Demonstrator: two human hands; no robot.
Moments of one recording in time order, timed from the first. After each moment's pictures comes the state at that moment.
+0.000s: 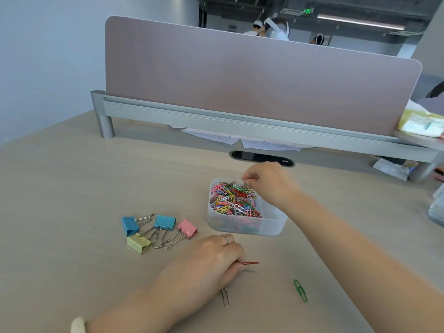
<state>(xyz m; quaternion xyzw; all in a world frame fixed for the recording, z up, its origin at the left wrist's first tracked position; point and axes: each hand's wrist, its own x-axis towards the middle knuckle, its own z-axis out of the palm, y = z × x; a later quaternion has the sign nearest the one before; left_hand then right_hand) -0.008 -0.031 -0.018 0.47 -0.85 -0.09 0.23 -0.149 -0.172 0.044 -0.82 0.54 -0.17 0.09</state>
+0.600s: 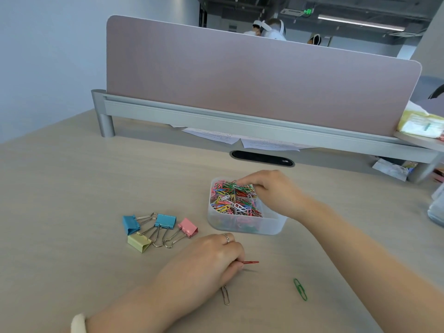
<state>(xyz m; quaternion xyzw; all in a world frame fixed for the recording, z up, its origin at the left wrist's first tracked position) -0.006 -0.029 -0.021 0.47 -0.85 0.01 0.24 -0.163 -0.153 0.044 -0.88 0.44 -0.15 0.10</state>
